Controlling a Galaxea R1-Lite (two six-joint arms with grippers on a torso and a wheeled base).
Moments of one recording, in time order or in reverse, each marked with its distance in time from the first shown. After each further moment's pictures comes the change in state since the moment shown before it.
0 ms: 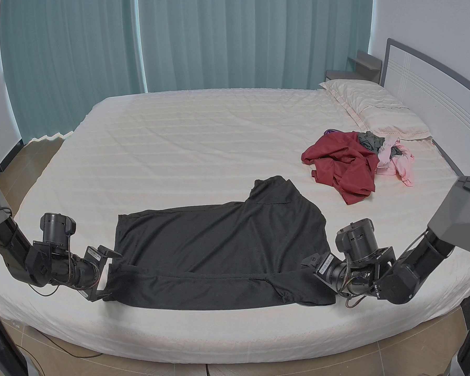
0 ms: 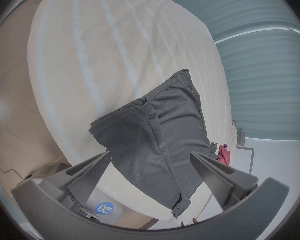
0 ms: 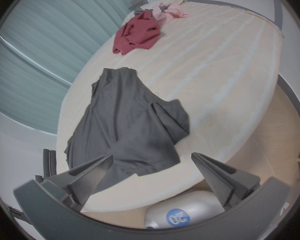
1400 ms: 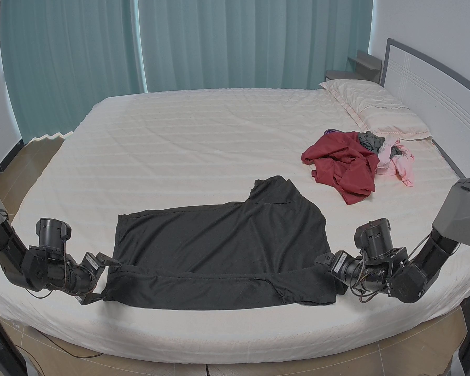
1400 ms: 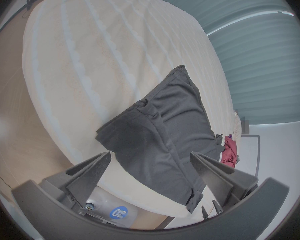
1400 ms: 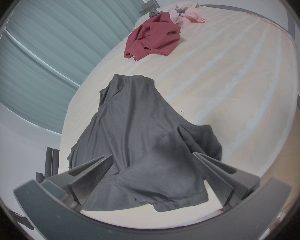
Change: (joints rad) left arm 0.027 -0.015 0.049 -0.008 -0.002 0.182; right arm -0.100 0.014 0.076 -0.134 0.031 -0.153
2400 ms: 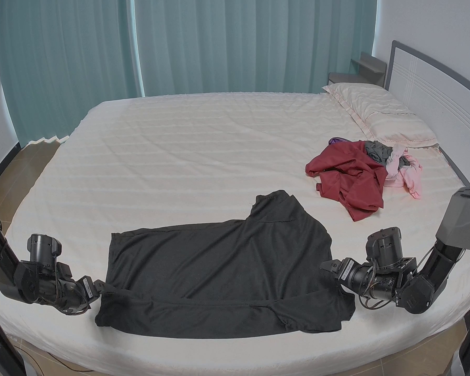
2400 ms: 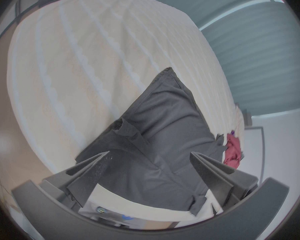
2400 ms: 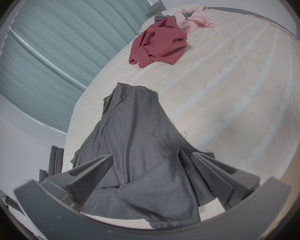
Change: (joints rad) left arm 0.067 -0.021 0.126 -0.007 -0.001 0.493; right arm -0.022 -0.008 0.140 -0.173 0.043 -0.037
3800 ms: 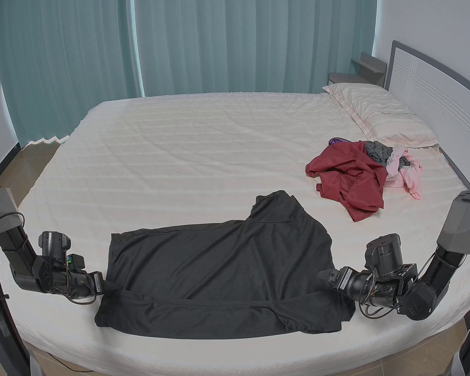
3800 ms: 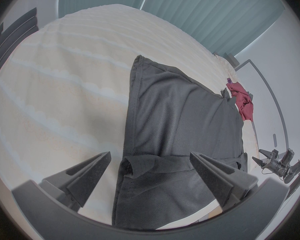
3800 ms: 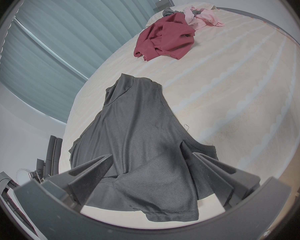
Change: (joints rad) left arm 0.043 0.237 -0.163 -0.101 -0.094 0.303; right arm 0.034 -0.016 0.048 -0.003 0.007 -0.026
